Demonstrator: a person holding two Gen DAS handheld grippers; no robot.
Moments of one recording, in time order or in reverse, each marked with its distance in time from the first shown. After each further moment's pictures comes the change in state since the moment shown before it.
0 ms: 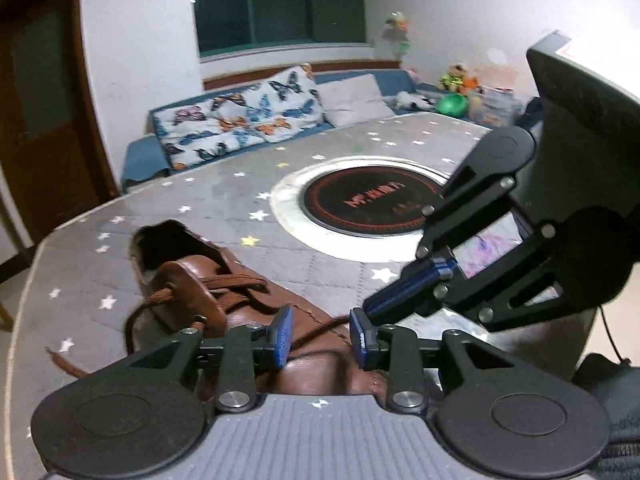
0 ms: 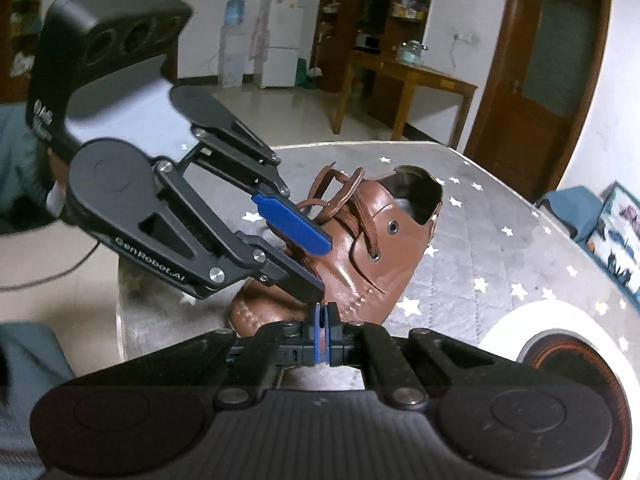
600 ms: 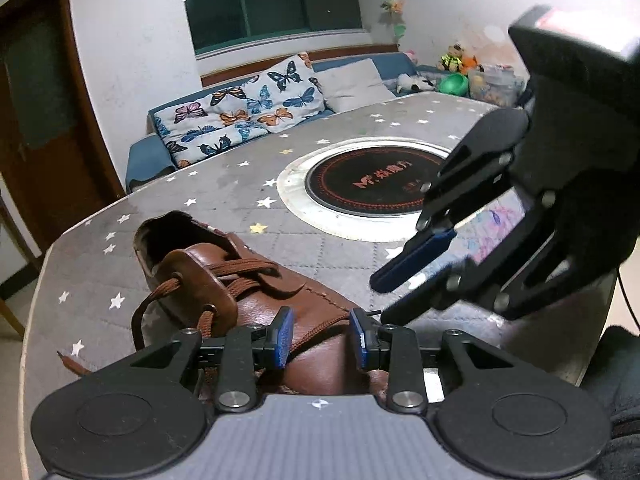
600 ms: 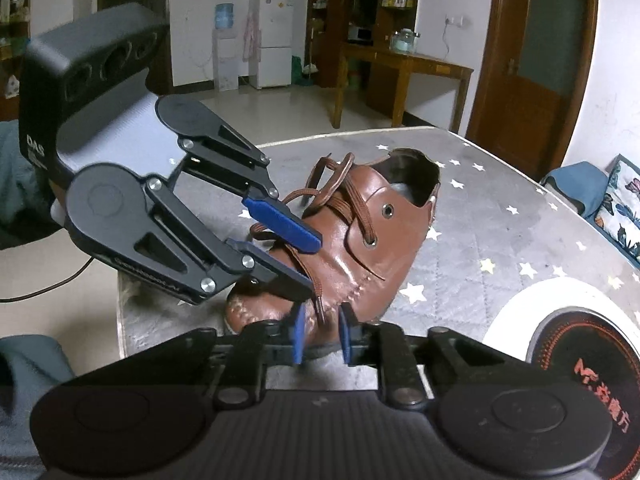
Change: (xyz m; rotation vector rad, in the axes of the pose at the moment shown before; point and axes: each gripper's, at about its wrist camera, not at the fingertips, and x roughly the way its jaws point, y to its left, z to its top) left arm 0.004 0.003 -0.006 0.045 0.029 0.051; right arm 0.009 -0.014 -0.005 0.088 0.007 0.047
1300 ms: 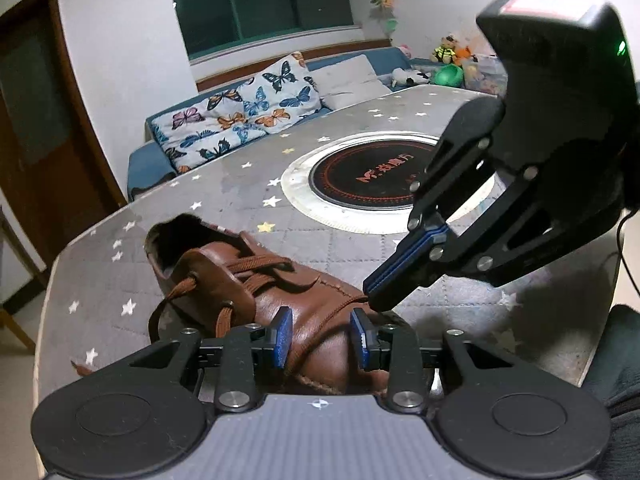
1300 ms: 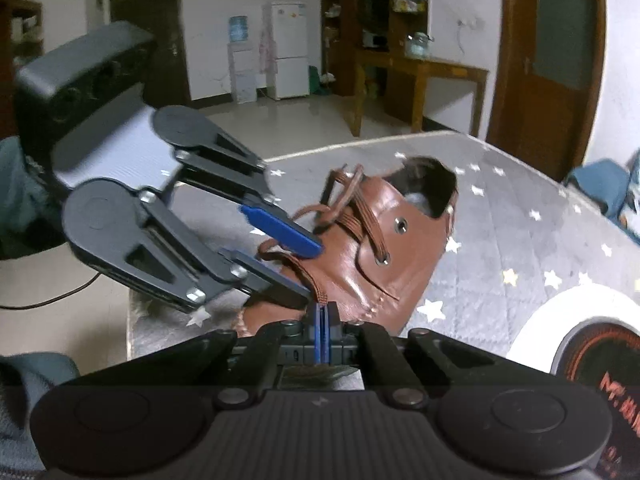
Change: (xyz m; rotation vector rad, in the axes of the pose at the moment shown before) left arm -0.002 0.001 -0.001 0.077 0.003 0.011; right arm 0.008 -0.010 0.005 0.010 -0.034 0.076
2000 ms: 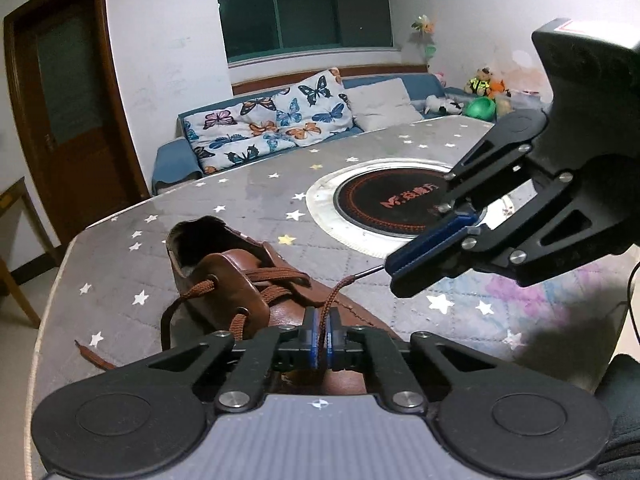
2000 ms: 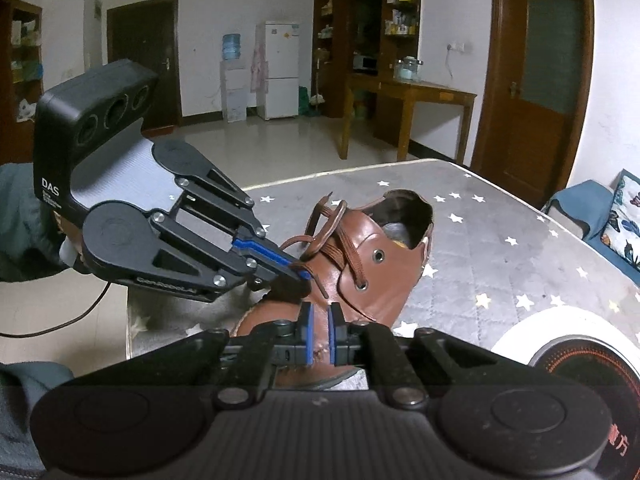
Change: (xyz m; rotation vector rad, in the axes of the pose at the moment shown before) left arm -0.007 0.005 -0.001 -0.131 -0.048 0.052; right arm -0.021 -0.002 0.007 0.002 -0.065 -0.053
